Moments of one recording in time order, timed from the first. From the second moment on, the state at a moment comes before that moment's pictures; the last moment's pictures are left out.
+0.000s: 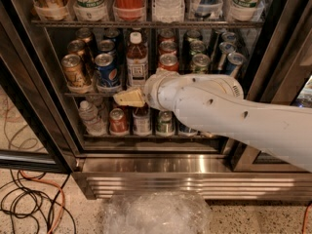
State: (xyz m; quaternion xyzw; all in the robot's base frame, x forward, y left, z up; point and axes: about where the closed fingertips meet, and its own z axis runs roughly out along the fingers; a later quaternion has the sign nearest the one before) arm 0.606 0.033 0.856 -0.31 0.78 0.13 0.53
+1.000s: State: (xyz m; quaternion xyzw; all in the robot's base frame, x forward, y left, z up) arm 0.610 0.035 0.858 -0.31 0.78 0.13 0.53
